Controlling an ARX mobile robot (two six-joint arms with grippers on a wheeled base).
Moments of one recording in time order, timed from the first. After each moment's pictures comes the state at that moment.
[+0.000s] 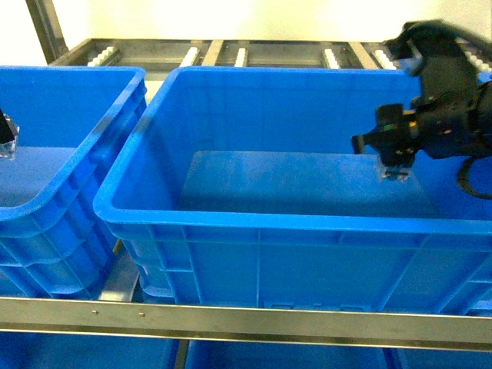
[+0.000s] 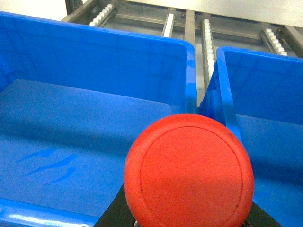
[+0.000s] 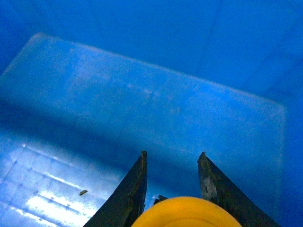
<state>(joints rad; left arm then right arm) -0.19 1.24 0.33 0.74 -0.31 -0.18 0.20 1.96 1.13 0.33 -0.10 -0.07</state>
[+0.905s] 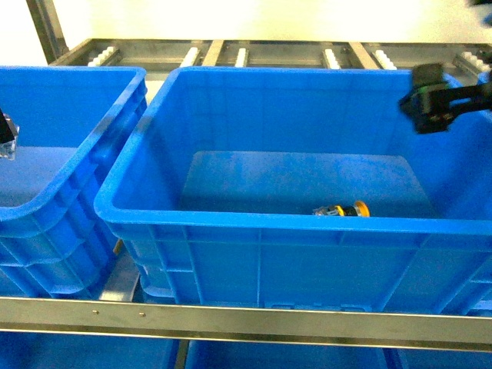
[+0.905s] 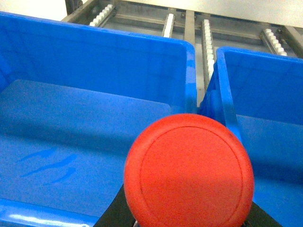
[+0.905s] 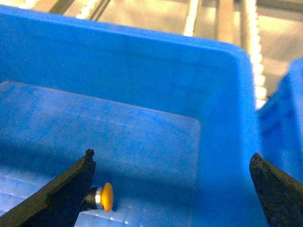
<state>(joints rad) -0.19 1.24 0.33 0.74 -0.31 -0.18 0.08 1.76 1.02 0.37 -0.09 -0.09</state>
